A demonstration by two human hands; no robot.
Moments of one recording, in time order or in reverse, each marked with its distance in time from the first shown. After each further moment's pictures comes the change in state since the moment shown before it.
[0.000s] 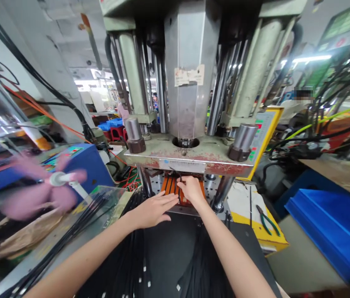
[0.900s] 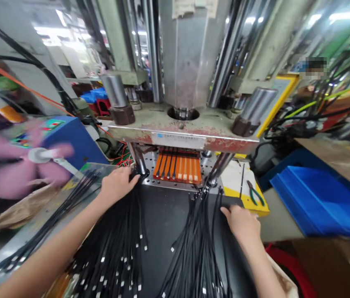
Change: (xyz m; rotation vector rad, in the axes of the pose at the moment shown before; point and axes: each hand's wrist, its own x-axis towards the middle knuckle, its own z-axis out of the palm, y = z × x) left_hand -0.059 -0.037 0.008 0.195 0.037 -0.950; right_hand -0.168 0.086 -0.072 -0.783 -0.224 0.557
